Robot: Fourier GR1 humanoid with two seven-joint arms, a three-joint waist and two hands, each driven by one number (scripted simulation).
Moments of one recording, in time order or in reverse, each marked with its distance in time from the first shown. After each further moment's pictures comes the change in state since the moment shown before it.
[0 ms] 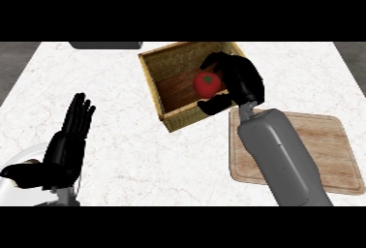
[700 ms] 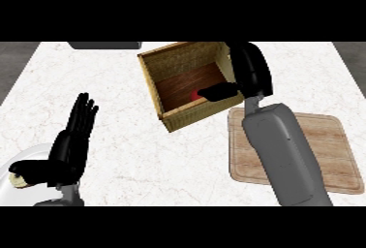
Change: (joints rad) left arm -0.015 -0.011 0.003 0.041 -0.001 0.002 -0.017; right arm -0.026 0.030 -0.101 -0.027 -0.053 -0.128 -0.137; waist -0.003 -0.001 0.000
